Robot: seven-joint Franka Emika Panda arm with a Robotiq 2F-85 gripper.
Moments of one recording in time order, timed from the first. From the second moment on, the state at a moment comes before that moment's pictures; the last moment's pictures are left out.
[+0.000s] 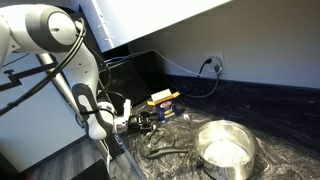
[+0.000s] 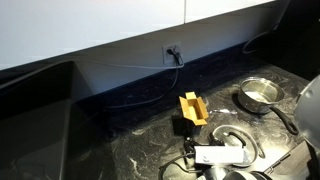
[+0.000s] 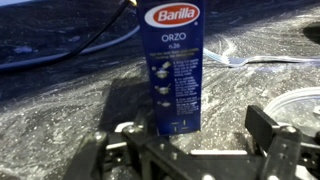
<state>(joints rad) 0.39 0.76 0.38 -2.24 -2.00 1.71 -0.18</state>
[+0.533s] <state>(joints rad) 0.38 0.70 0.37 -2.22 -1.98 1.85 -0.33</state>
